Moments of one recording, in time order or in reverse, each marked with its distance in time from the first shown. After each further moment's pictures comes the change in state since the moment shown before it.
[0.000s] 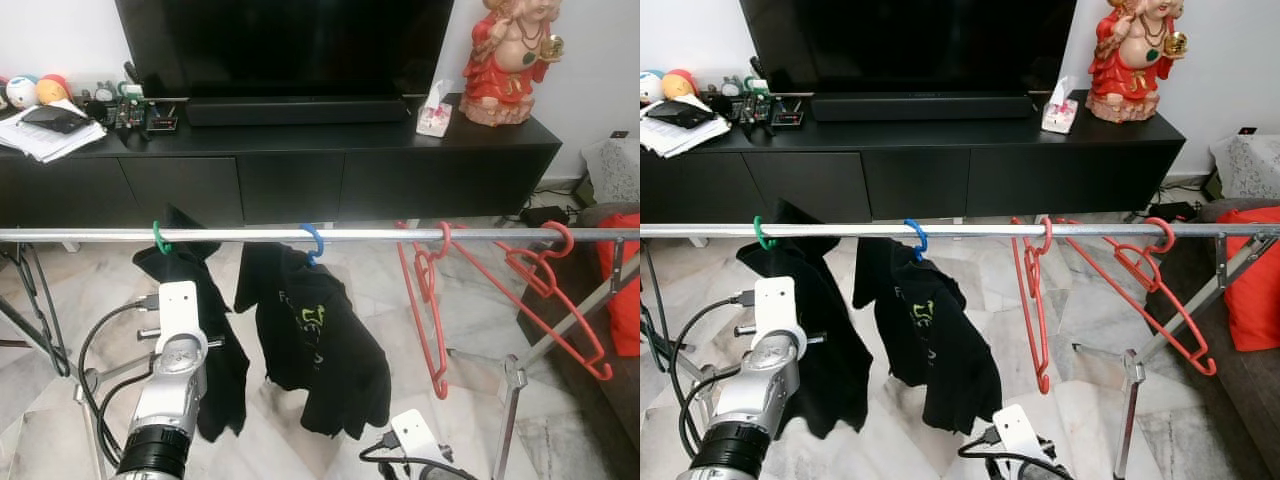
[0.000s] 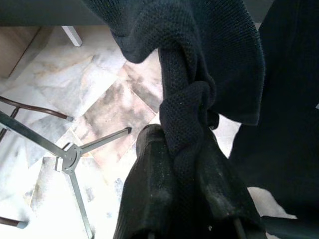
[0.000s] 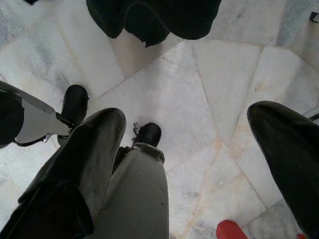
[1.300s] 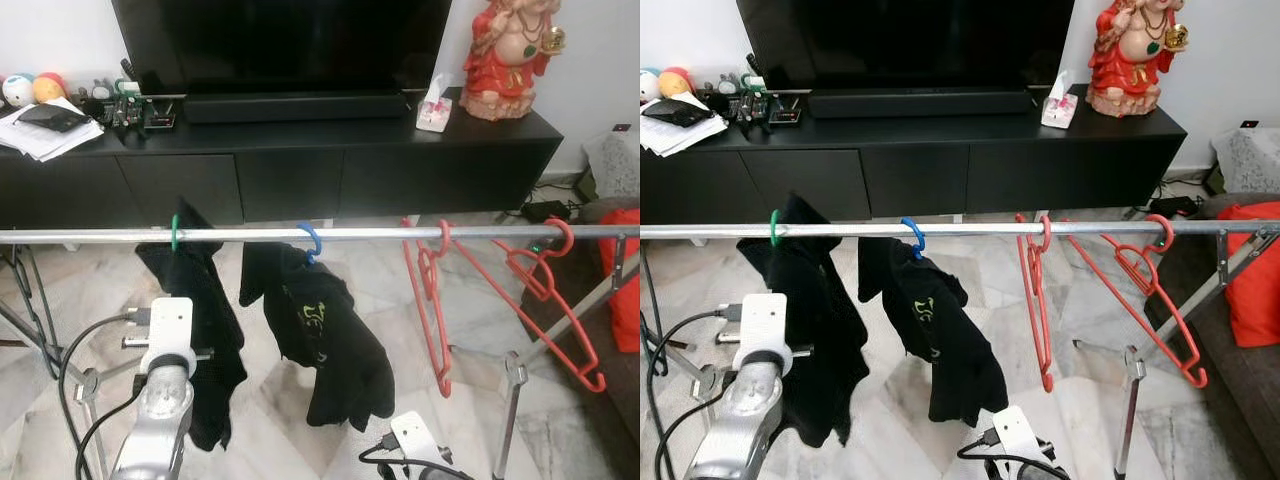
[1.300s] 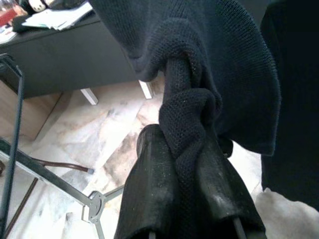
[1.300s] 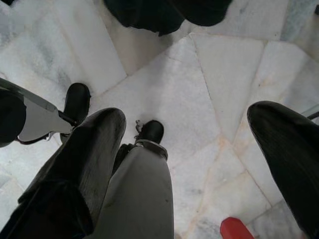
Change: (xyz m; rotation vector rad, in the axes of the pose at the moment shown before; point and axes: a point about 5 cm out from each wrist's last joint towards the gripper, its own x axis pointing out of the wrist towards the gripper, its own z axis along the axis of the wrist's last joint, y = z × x) left arm -0.040 0.027 -0.014 0.132 -0.276 -0.003; right arm 0.000 0.002 -0.002 0.003 0.001 -0.002
